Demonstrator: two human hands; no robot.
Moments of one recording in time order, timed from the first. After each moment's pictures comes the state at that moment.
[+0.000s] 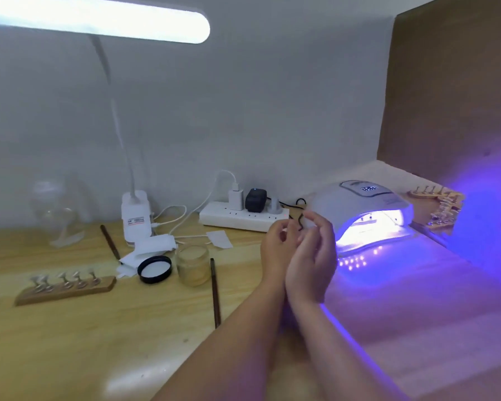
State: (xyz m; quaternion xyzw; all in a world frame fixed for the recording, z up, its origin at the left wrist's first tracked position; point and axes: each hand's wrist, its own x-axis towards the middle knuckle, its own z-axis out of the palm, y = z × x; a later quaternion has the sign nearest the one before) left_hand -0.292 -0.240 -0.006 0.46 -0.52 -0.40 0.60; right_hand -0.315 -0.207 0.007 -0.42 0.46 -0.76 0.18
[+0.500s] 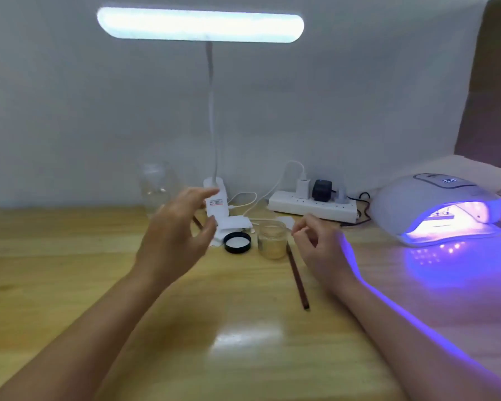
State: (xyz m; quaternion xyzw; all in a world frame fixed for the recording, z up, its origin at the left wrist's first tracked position) left_hand -0.062 -0.110 0.033 0.57 -0.69 0.13 0.43; right_hand -0.272 -0.190 -0.008 -0.77 0.42 -0.46 0.12
